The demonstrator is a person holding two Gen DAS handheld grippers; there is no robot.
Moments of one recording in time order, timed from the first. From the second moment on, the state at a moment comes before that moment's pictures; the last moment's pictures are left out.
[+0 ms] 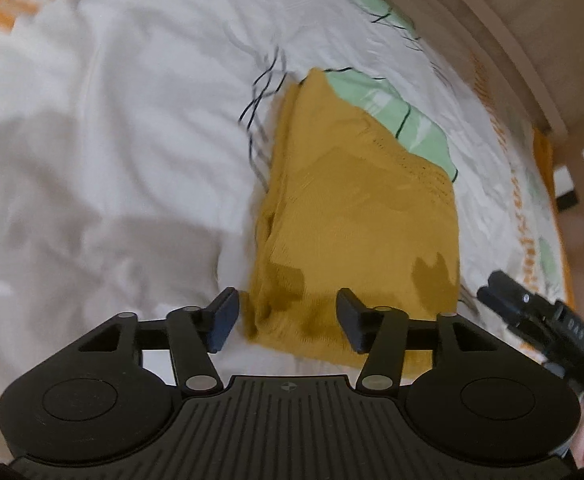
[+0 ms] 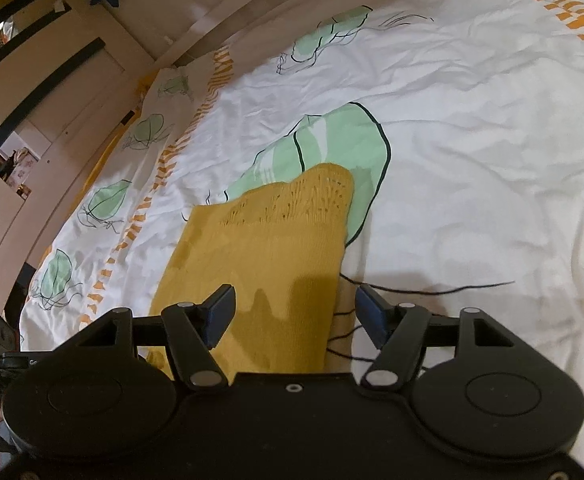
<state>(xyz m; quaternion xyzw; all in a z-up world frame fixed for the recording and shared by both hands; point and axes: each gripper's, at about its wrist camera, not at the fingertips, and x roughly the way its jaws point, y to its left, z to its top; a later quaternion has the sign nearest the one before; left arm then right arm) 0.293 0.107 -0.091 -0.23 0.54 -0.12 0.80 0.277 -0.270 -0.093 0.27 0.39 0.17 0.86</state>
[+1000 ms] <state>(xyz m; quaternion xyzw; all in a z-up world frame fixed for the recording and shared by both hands) 0.329 0.071 -0.111 -0.23 0.52 -0.21 0.80 0.328 -0.258 -0.126 0.33 0.39 0.20 0.84</state>
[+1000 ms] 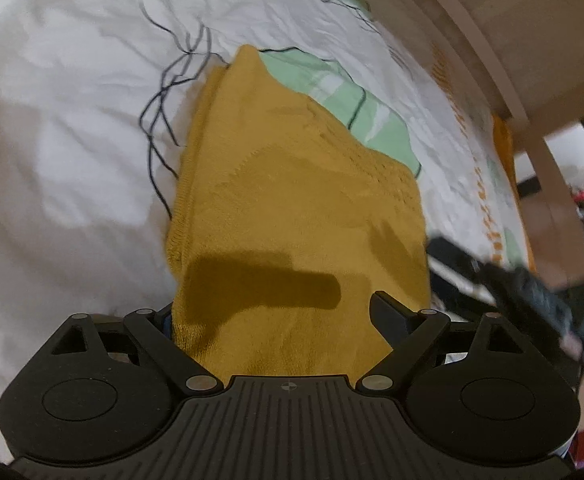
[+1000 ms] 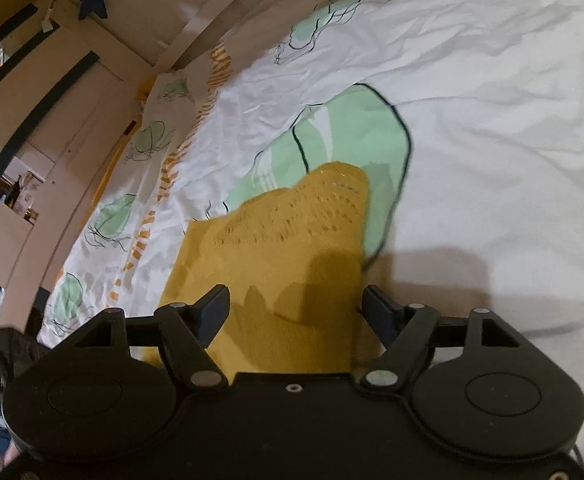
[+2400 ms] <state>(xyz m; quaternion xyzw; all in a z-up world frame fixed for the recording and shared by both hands) 0.322 0.069 -0.101 -0.21 0.54 -0.21 0.79 0.366 -0.253 -0.134 0.32 0.41 0.20 0.83</state>
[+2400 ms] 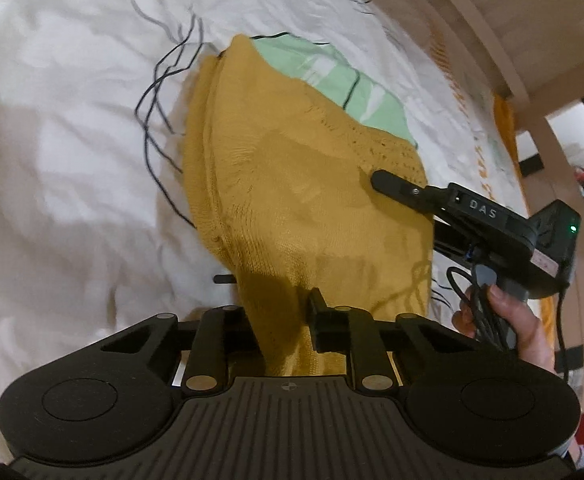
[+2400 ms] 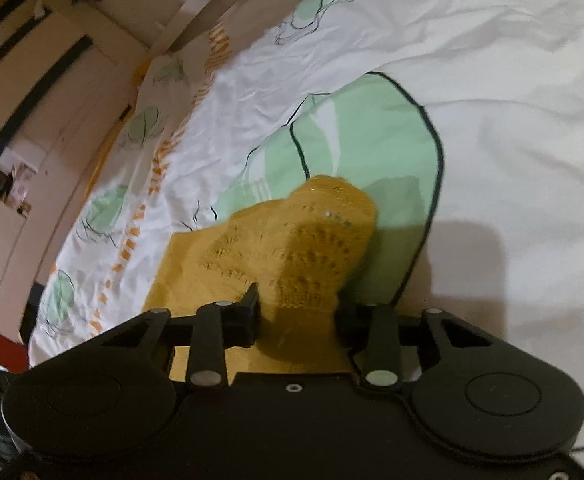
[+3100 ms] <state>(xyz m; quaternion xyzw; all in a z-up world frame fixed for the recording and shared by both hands) 0.232 0.017 -0.089 -0.23 0.55 -0.34 0.73 0.247 -0.288 -0.084 0.33 0.43 0.17 0.82</state>
